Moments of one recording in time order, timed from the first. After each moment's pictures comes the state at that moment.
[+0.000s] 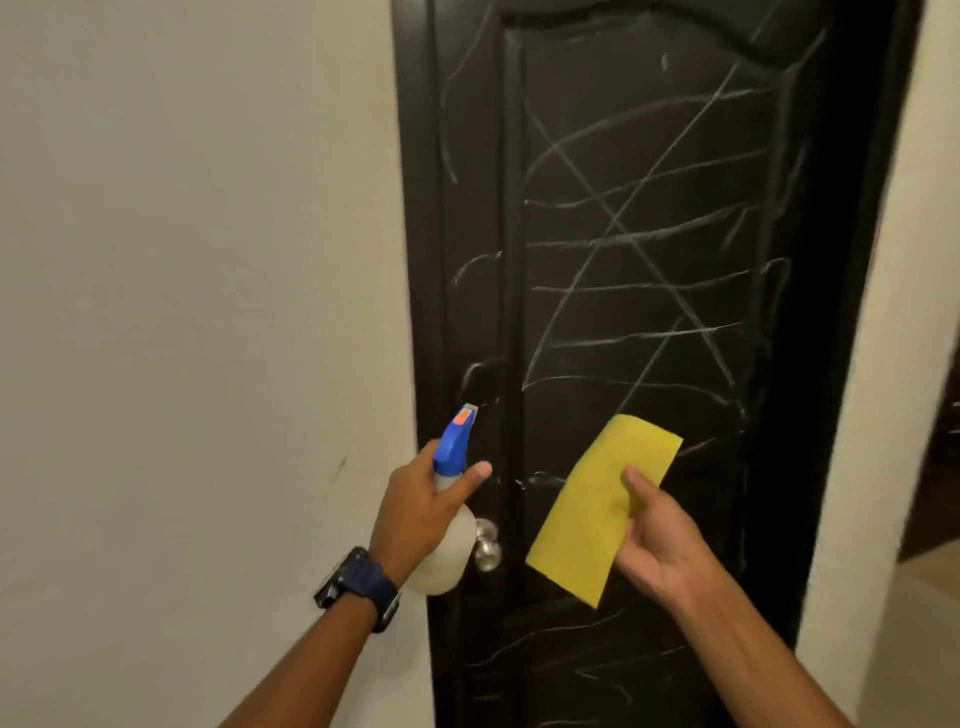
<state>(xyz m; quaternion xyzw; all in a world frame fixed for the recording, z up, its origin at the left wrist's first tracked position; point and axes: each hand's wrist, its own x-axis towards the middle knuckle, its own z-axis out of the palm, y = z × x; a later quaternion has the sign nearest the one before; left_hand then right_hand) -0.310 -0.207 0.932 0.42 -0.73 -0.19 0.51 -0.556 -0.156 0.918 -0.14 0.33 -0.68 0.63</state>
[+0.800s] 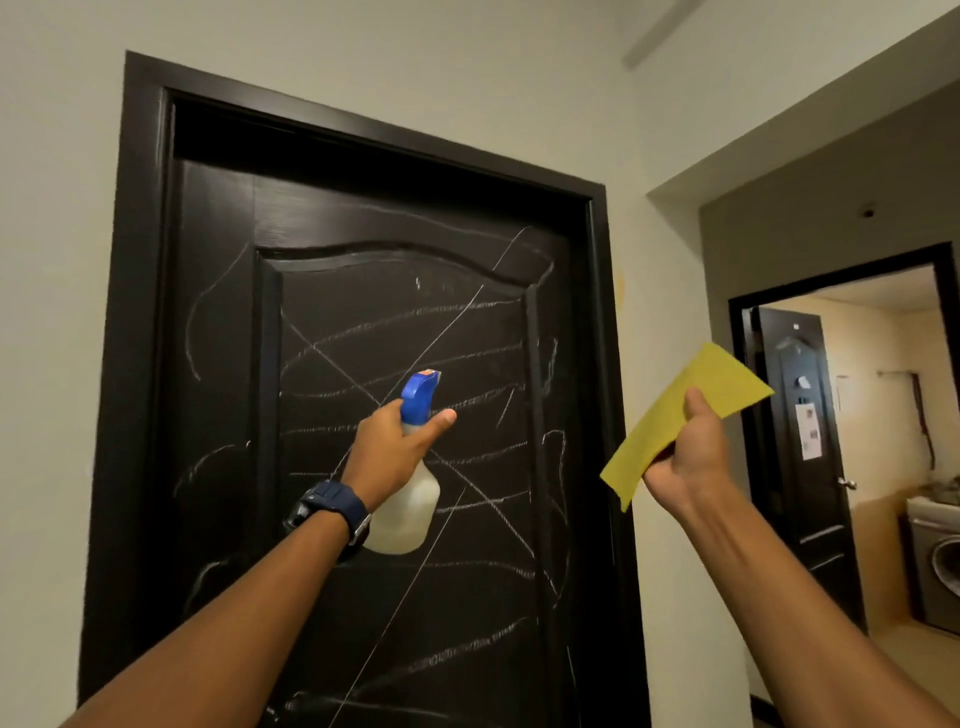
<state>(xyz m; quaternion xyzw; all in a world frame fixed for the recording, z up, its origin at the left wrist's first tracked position) -0.642 -0.195 1.168 0.32 -0.75 -0.13 0.56 -0.923 -0.089 1.163 -0.23 0.23 -0.89 0.32</state>
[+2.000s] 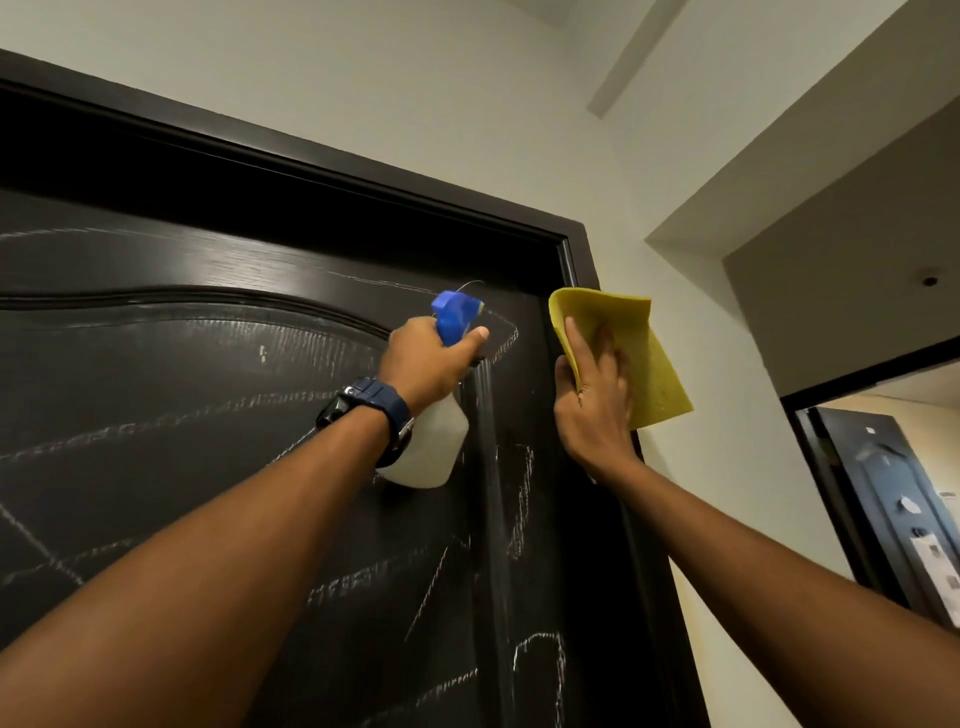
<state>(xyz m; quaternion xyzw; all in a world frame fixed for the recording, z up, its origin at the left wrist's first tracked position) -0.914 -0.446 1.396 0.21 -0.74 0.03 0.64 -1.110 -0.450 1.342 -0.53 0.43 -0.67 -0.29</state>
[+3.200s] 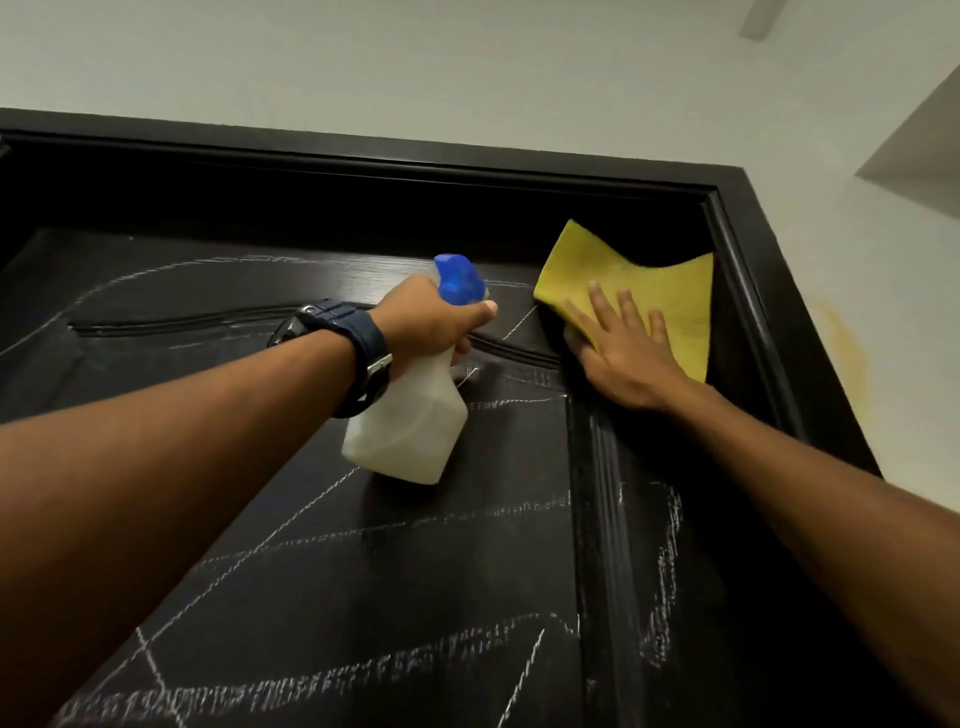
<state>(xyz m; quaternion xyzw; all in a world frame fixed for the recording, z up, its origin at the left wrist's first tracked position) -0.871 -0.460 1.452 0.39 -0.70 0.12 0.59 -1.104 -0.578 1.473 -0.69 0.42 -0.43 -0.41</state>
